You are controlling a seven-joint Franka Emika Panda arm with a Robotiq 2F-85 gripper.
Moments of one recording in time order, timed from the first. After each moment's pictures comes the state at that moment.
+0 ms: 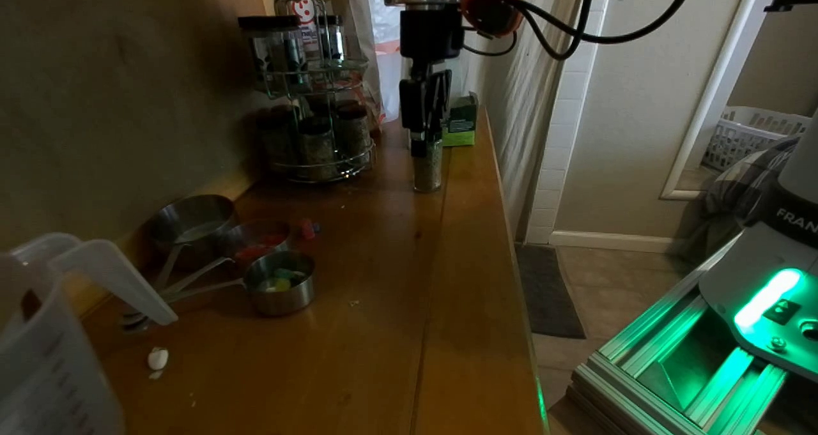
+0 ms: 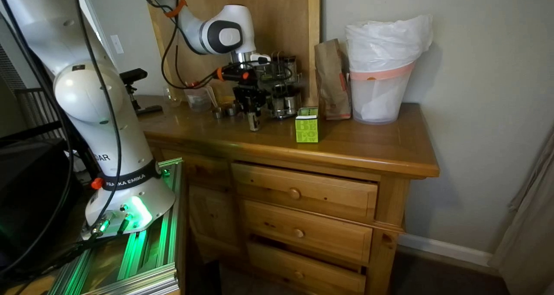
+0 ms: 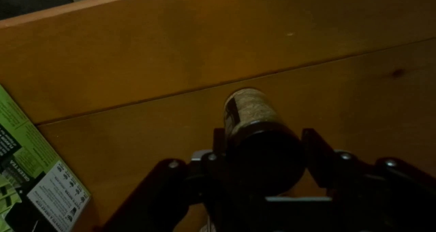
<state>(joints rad) 0.27 -0.14 0.24 -2.63 0.07 2.52 -0.16</state>
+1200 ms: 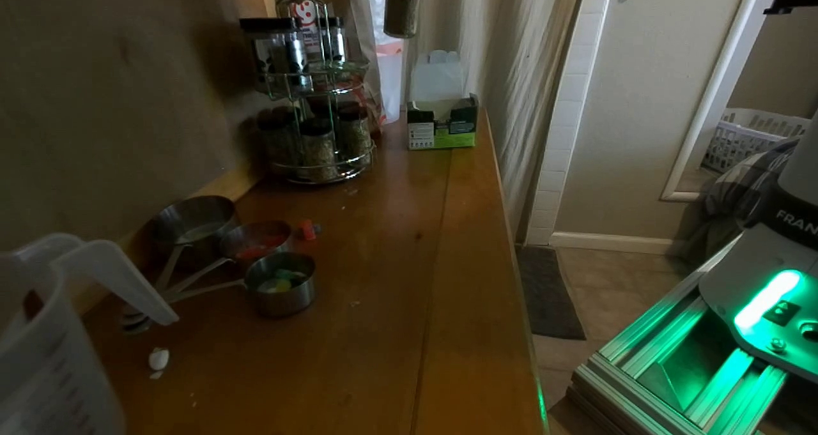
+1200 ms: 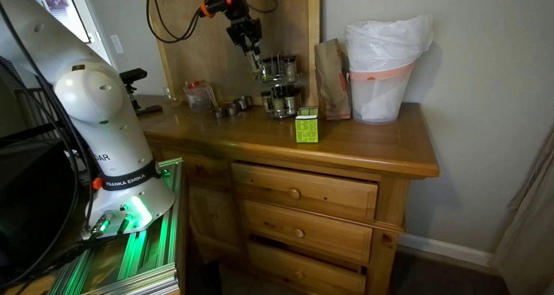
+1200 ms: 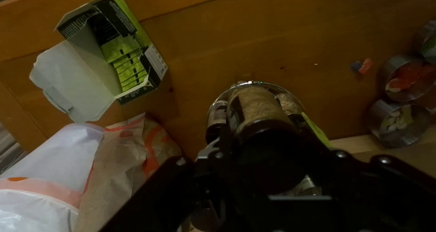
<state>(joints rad) 0.27 -0.49 0.24 -2.44 0.02 2.20 -0.07</state>
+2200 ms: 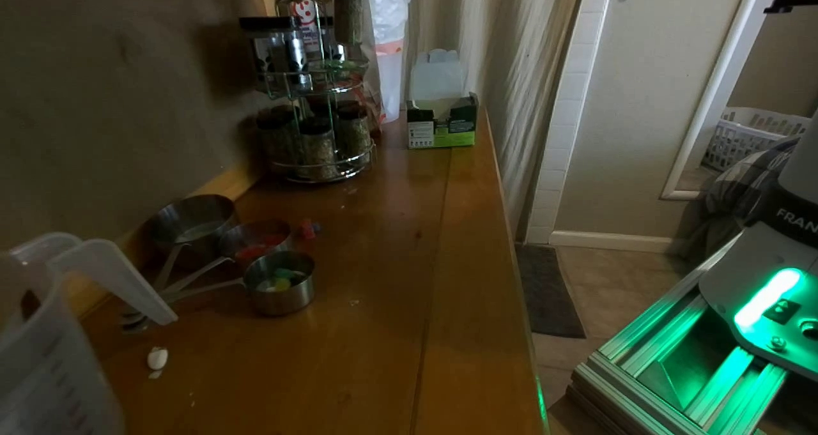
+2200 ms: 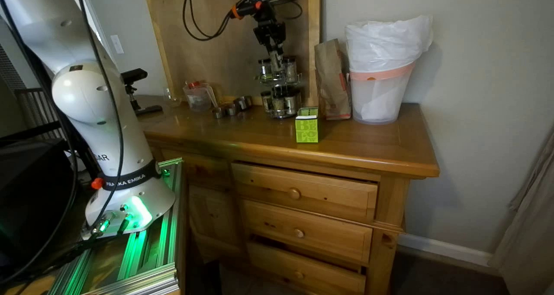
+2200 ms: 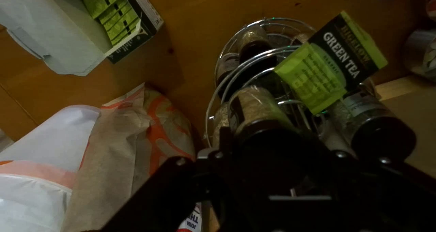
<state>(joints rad) 0.23 -0.15 0.25 -2.15 -0.05 2.23 0.06</state>
